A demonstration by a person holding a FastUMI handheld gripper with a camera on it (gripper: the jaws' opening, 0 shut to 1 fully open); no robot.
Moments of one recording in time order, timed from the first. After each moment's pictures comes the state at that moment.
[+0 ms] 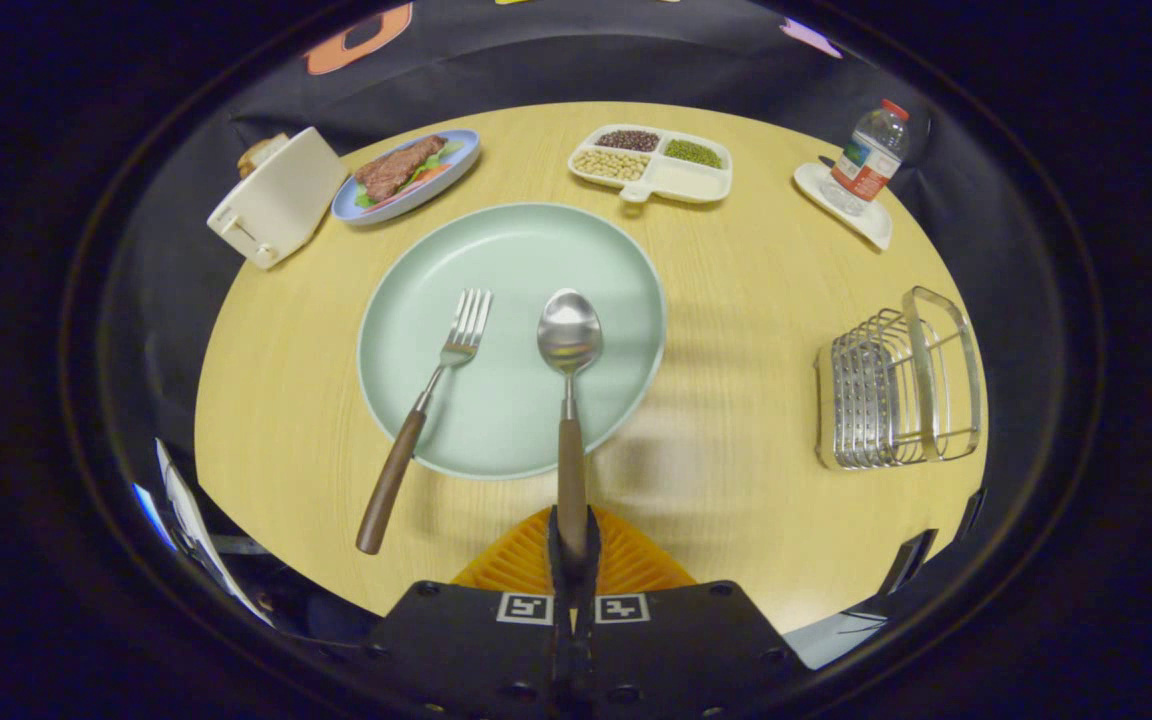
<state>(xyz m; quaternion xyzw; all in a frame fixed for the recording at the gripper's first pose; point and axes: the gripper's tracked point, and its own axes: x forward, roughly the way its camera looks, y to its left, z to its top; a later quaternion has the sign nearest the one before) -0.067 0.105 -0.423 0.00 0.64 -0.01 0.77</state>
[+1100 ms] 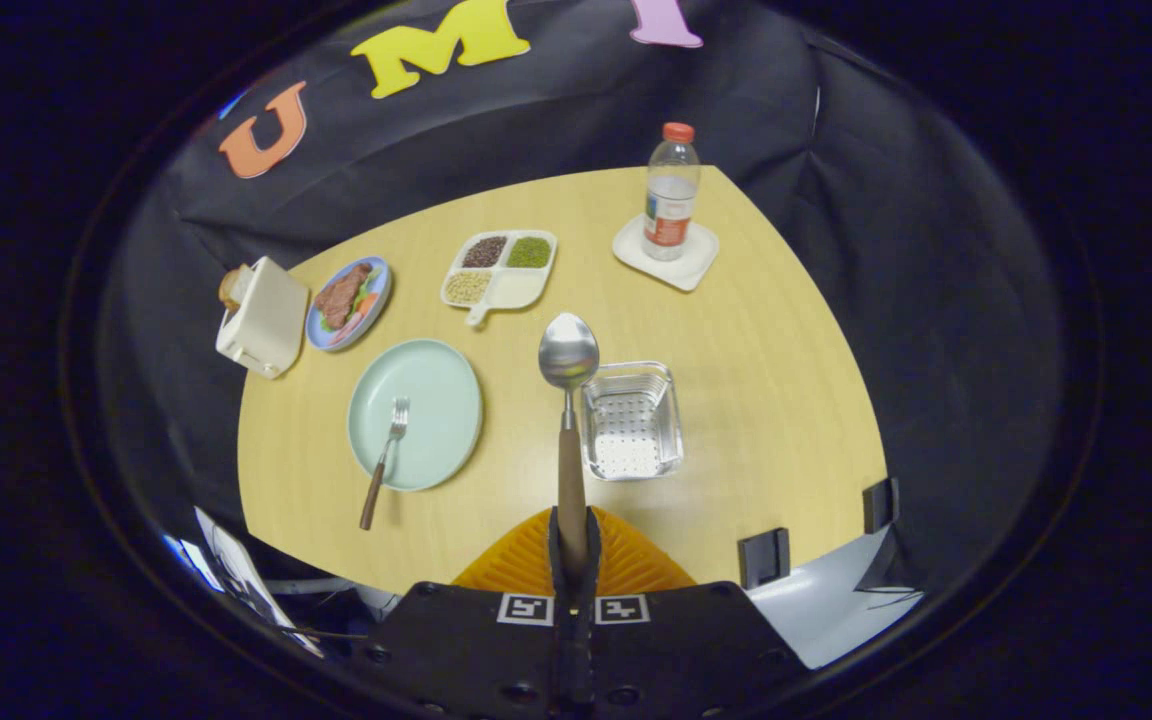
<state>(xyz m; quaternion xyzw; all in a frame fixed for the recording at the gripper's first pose) -0.078 -0.054 -0.272 0.08 0.60 -0.08 0.79</state>
